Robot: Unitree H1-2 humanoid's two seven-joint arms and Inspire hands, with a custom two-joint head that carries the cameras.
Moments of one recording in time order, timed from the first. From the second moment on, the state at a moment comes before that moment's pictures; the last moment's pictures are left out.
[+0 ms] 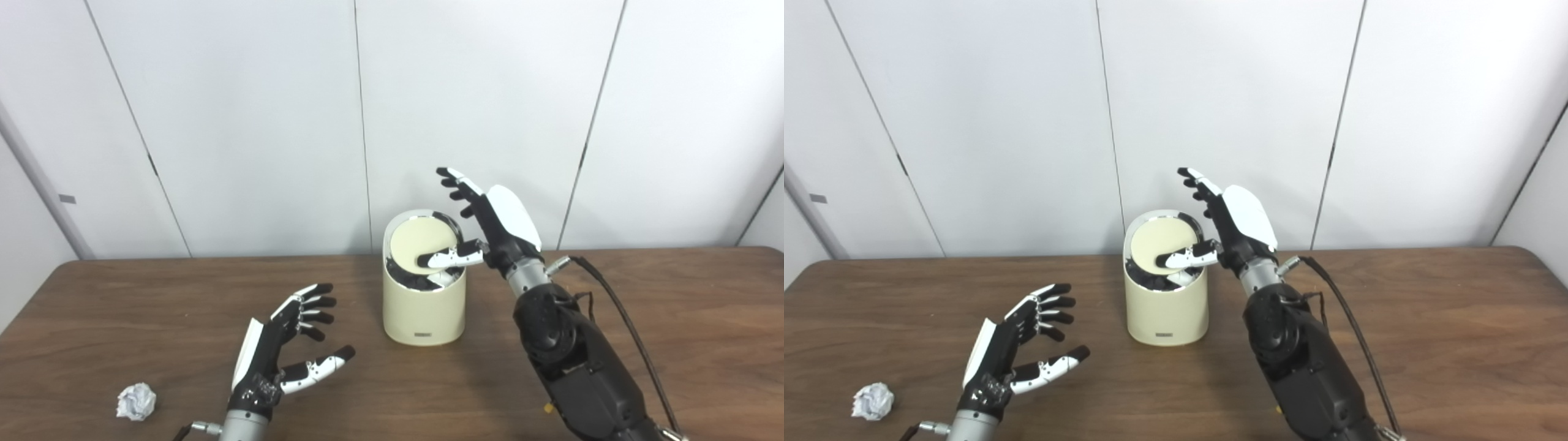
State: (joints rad) left arm -0.16 0.12 -0.03 0.03 0.22 -0.25 0.03; right arm -0.67 -0.16 0.25 0.21 -0.64 0.15 -0.09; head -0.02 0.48
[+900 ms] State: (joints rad) left arm -0.15 0.11 -0.03 0.03 0.22 -0.24 0.02; right arm -0.70 -0.26 0.45 0.15 -1.05 0.13 -0.02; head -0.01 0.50
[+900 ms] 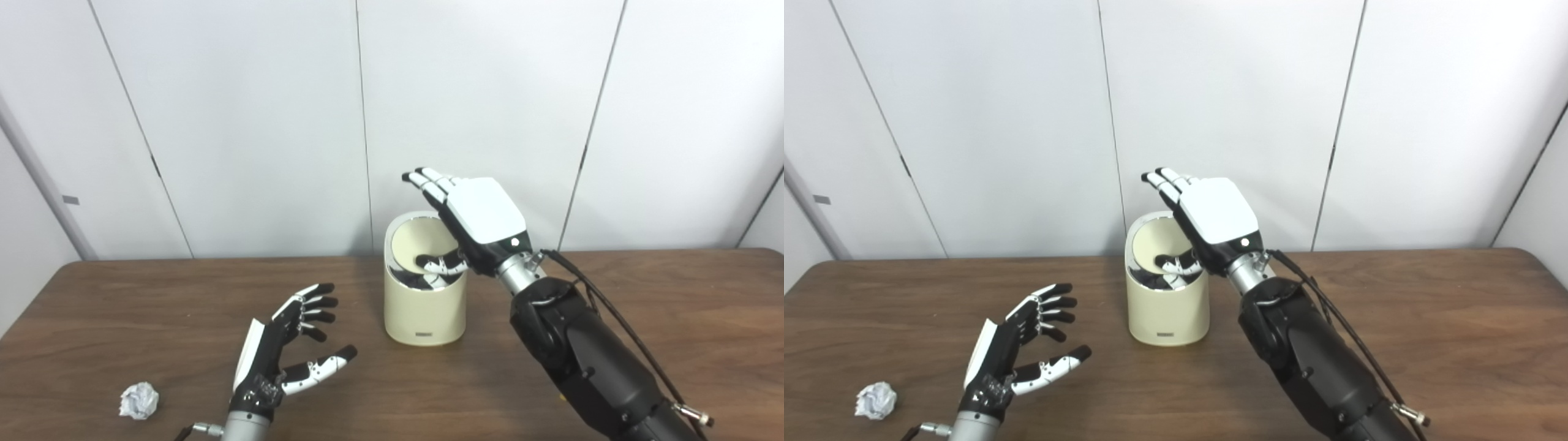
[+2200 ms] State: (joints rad) left arm -0.15 0.12 -0.02 -0.01 0.21 -0.21 0.00; right arm -0.32 -0.19 0.05 0.04 -0.41 0.13 -0.01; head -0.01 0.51
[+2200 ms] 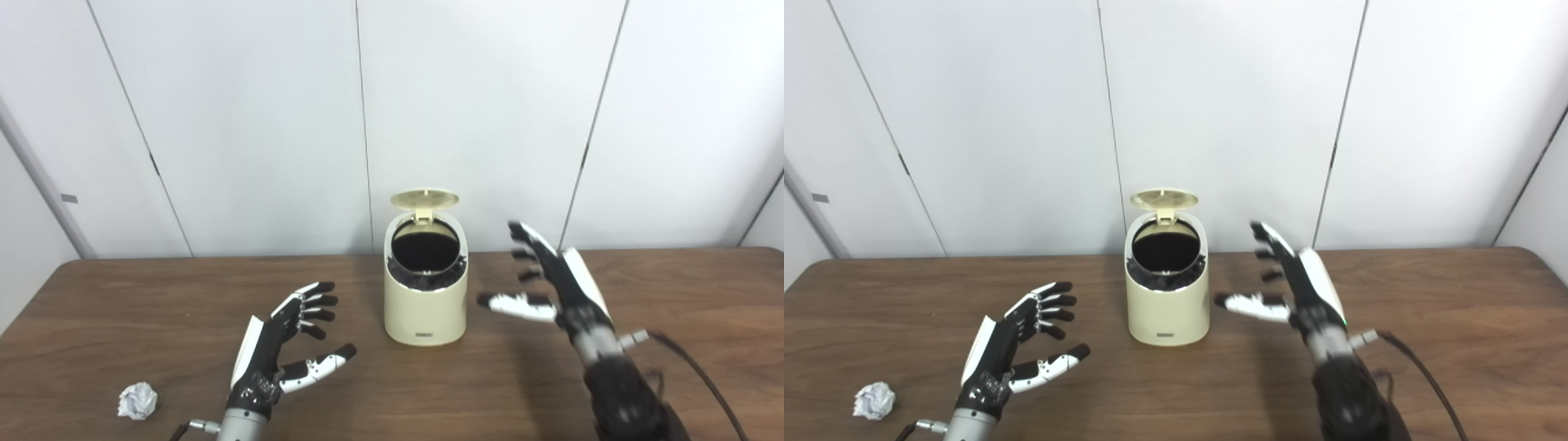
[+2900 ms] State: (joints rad) left arm -0.15 0.07 -0.05 0.00 0.24 -0.21 0.03; right arm -0.18 -0.25 0.07 0.02 -0.31 -0.05 0.03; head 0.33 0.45
